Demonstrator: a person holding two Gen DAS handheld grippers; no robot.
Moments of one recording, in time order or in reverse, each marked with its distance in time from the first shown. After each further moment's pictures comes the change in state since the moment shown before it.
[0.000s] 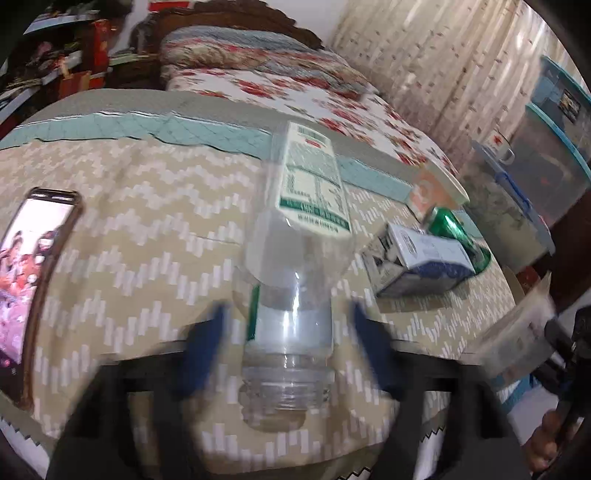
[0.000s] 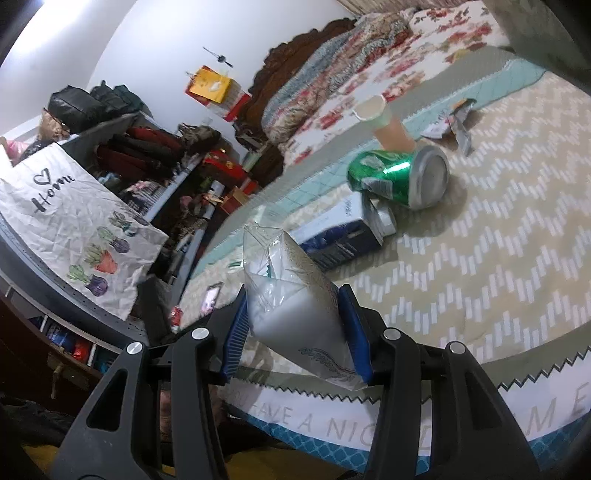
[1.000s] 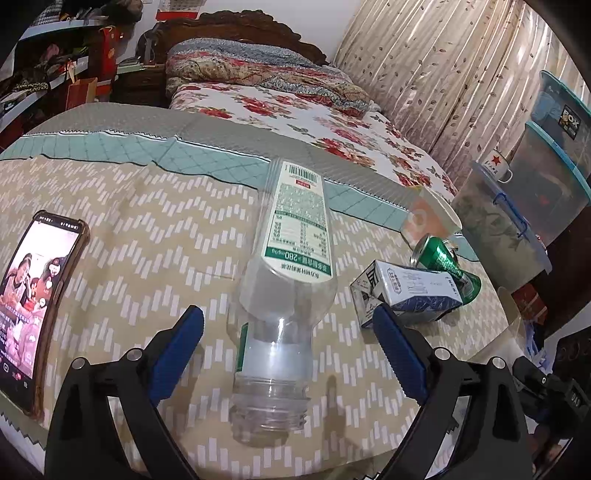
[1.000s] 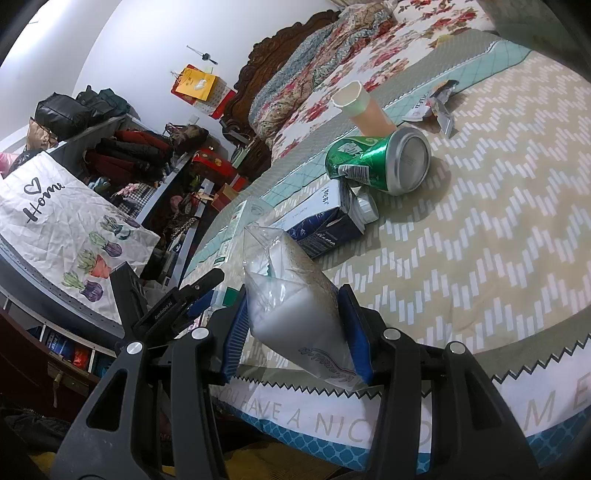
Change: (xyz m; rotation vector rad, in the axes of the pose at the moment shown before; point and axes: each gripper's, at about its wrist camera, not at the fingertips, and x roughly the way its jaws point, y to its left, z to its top) left arm -0.007 -0.009 0.022 -0.011 -0.041 -0.010; right arm 0.000 -0.012 0.000 0.045 0.016 -0.010
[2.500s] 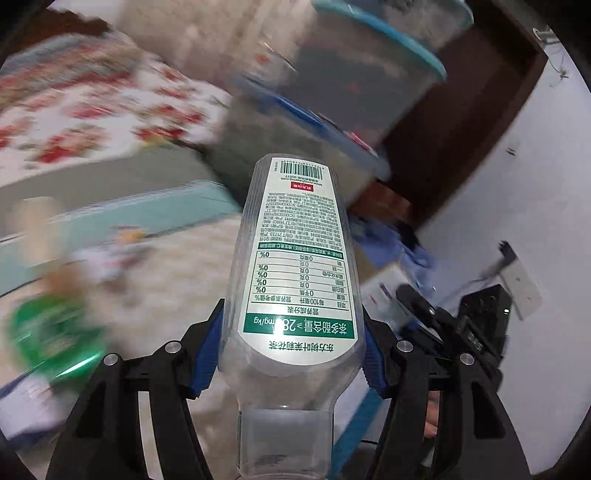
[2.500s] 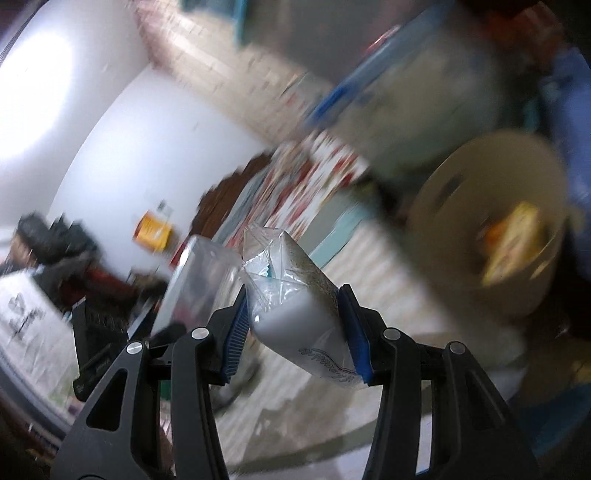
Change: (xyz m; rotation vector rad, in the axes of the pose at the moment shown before) left arm 0.088 -0.354 0.006 0.430 0.285 -0.652; right arm -0.223 -0.159 0.061 0.178 -0.618 -0.175
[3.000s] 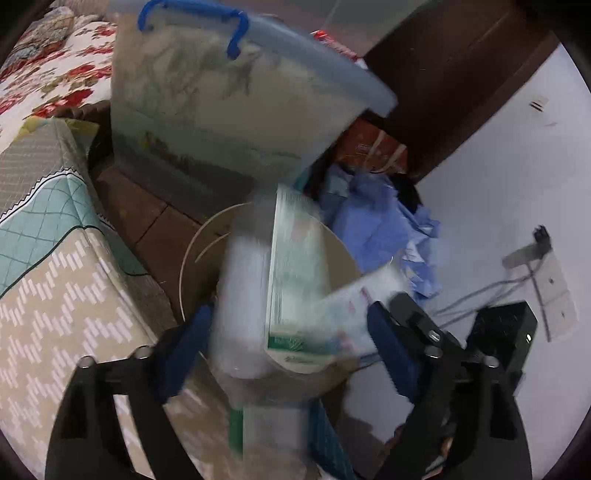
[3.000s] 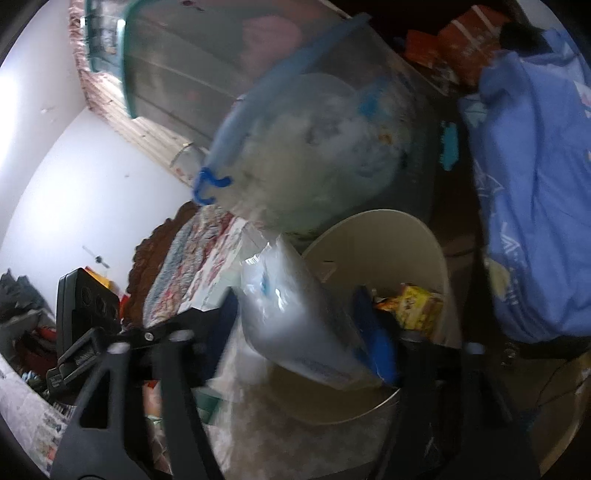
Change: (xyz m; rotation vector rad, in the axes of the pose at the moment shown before) left arm 0.215 -0.069 0.067 0.048 0.222 0.007; right arm 0.000 -0.102 0.069 0.102 -0.107 -0.218
